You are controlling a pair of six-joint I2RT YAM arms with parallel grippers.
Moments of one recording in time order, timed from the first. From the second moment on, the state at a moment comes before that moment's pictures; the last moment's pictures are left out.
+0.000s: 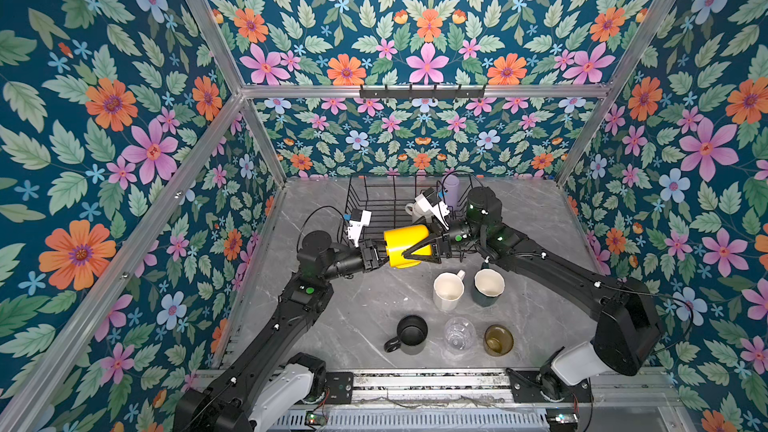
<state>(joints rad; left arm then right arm) -0.39 0.95 0.64 0.28 0.88 -1.08 0.65 1.53 1.20 0.24 -1.14 0.40</state>
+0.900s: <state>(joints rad) -0.39 0.88 0.72 0.01 0.71 -0.91 0.48 1.40 1.30 -0.16 -0.92 0.41</state>
